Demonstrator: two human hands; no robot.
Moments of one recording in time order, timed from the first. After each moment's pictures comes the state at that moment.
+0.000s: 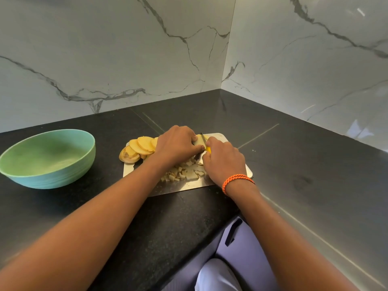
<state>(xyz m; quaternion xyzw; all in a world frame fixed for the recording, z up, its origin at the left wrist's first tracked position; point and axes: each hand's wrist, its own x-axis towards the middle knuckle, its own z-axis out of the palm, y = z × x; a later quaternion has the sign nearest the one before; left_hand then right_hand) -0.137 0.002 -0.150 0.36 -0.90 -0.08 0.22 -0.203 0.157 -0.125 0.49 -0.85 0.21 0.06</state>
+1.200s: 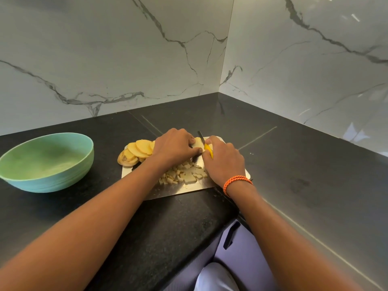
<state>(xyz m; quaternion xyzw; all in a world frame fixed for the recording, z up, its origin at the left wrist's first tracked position) -0.140 -0.002 -0.148 0.34 -0.91 -0.05 0.23 -0.214 0.154 -0.129 0.48 -0.83 0.28 0.06</state>
